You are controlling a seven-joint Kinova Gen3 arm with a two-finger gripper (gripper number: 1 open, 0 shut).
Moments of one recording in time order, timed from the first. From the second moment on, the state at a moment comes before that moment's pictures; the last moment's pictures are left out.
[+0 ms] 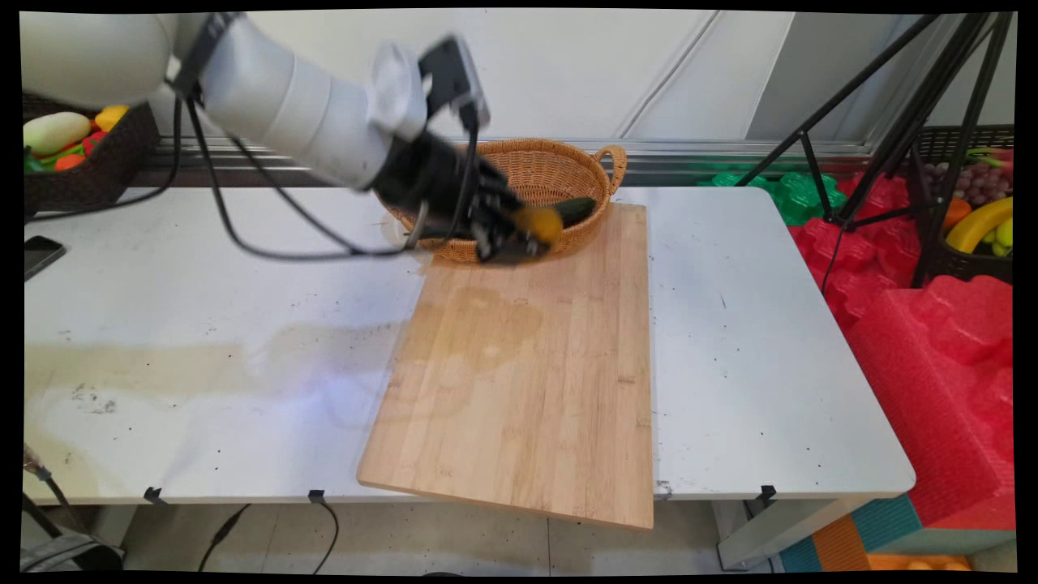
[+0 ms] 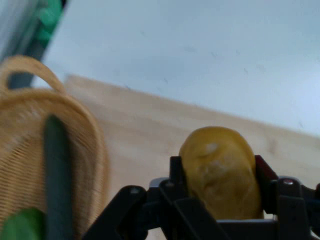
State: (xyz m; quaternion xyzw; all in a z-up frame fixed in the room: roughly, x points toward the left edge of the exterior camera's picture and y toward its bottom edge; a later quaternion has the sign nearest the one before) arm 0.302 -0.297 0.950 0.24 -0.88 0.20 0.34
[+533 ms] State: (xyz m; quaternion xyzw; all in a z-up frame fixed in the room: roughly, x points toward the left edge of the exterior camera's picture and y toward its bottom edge) arm 0.311 -0.375 0.987 0.33 -0.84 0.27 0.35
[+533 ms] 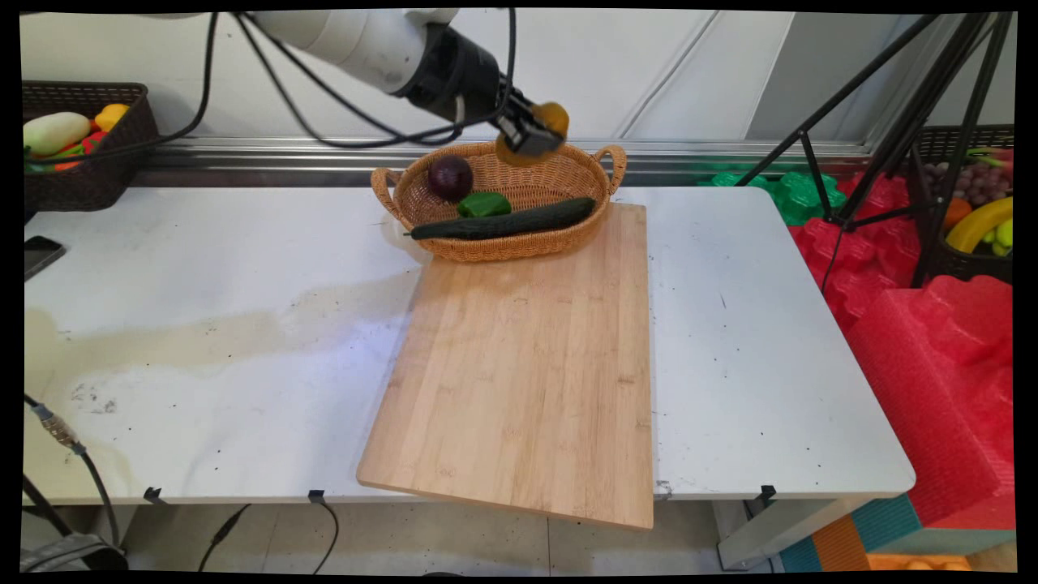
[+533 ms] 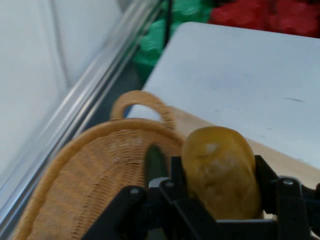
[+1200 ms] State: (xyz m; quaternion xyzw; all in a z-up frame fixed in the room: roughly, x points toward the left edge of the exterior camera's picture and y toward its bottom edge) arm 0.321 -0.495 0.934 0.42 -0.81 0.28 0.29
